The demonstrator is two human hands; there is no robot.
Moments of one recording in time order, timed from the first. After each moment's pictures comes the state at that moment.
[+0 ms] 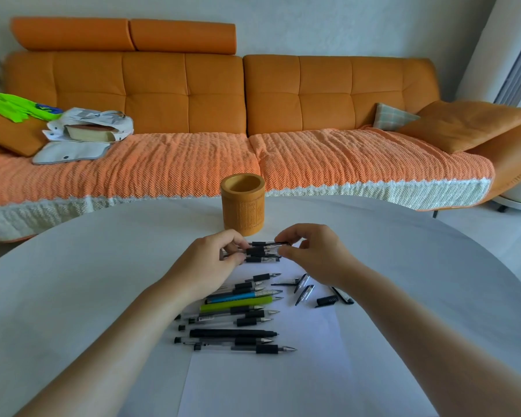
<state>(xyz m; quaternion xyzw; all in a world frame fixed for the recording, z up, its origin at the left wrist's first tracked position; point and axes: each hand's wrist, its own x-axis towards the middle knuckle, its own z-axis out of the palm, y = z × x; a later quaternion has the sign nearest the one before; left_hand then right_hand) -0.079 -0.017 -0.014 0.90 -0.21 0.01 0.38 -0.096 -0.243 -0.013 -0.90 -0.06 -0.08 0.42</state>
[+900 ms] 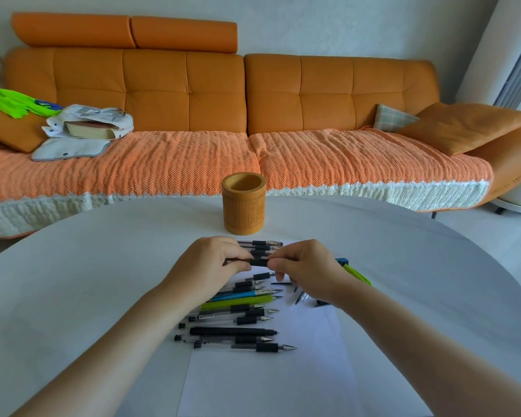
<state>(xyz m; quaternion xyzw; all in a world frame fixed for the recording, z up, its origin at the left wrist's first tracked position) -0.087 -0.016 -0.014 0.90 -0.27 0.07 0.34 -0.115 -0.224 -0.016 -0.88 -0.04 0.03 0.48</state>
